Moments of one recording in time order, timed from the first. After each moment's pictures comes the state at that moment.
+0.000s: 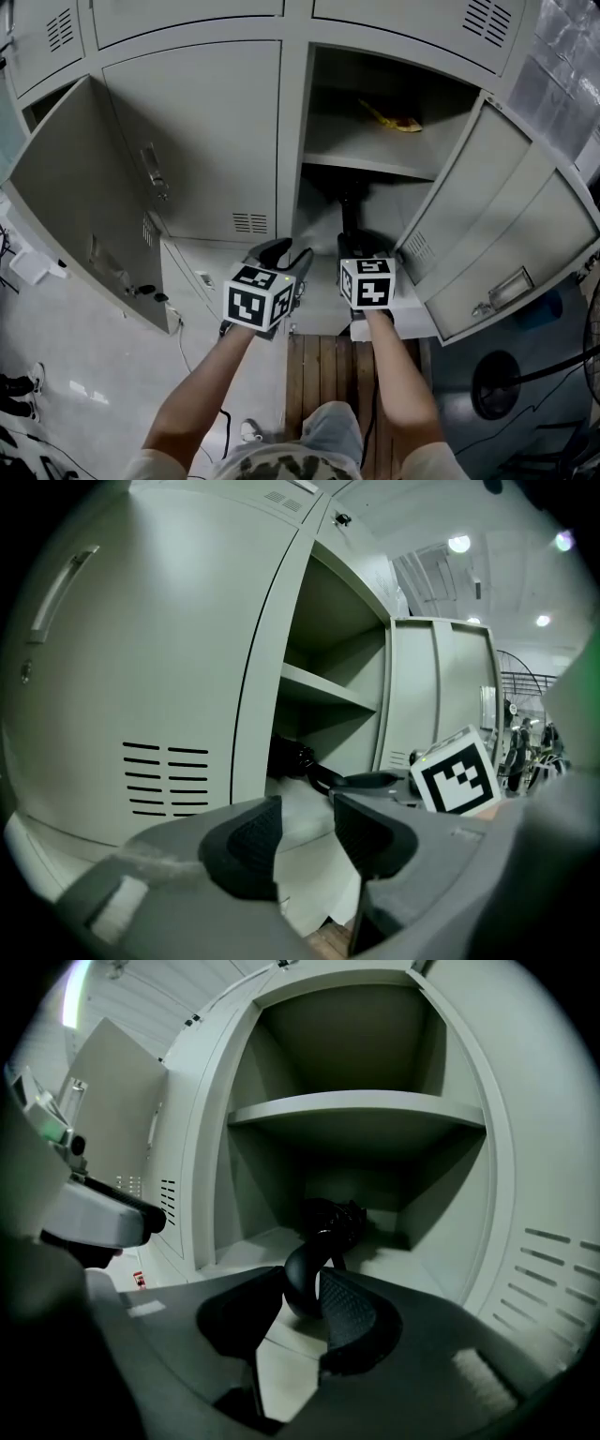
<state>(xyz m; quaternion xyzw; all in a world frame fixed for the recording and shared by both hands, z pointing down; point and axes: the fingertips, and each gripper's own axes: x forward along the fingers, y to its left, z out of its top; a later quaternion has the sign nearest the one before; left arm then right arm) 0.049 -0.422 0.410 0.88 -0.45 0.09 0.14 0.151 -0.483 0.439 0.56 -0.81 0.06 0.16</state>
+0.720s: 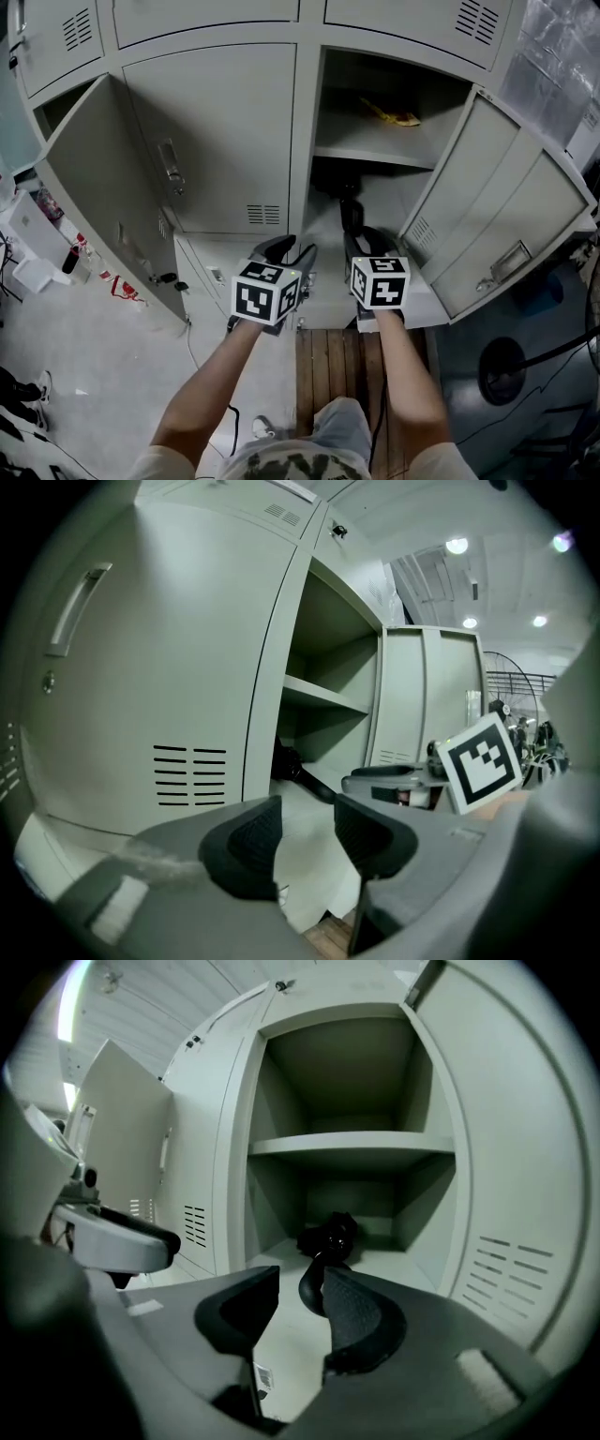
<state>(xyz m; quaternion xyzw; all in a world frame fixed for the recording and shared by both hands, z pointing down) 0.034 -0.397 0.405 0.88 -0.44 0.09 0.14 0.143 -0.439 0.413 0.57 -0.81 0.07 0.13</state>
